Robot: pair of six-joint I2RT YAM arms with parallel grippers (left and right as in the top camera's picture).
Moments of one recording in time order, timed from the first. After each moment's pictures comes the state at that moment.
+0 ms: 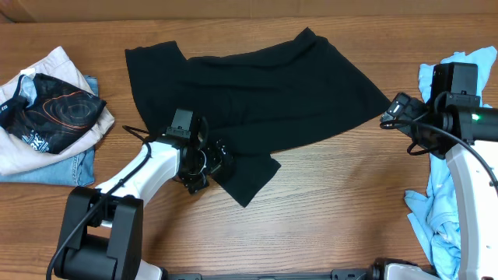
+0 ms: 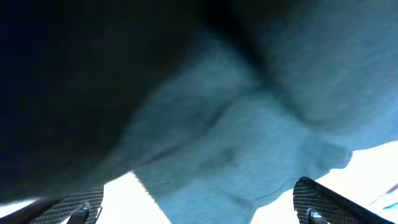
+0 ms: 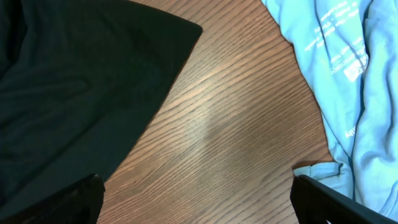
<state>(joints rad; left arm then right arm) -0.25 1.68 0.88 -0.58 0.41 -0.87 -0.12 1.37 1.33 -1.10 0.06 0.47</state>
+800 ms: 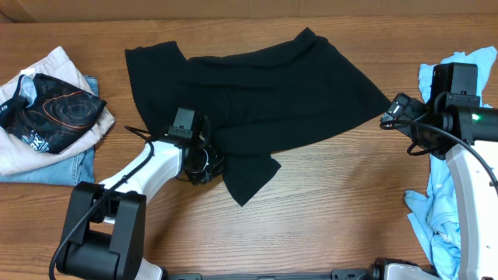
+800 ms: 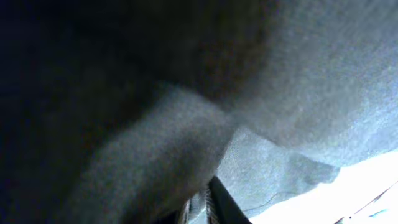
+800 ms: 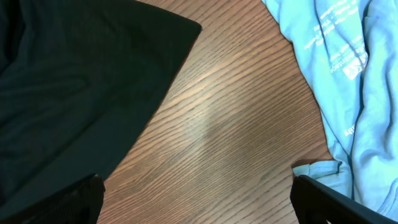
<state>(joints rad) -0.26 1.70 0.88 -0.53 0.41 -0.91 -0.12 1.37 1.33 -1.11 0.06 0.47</state>
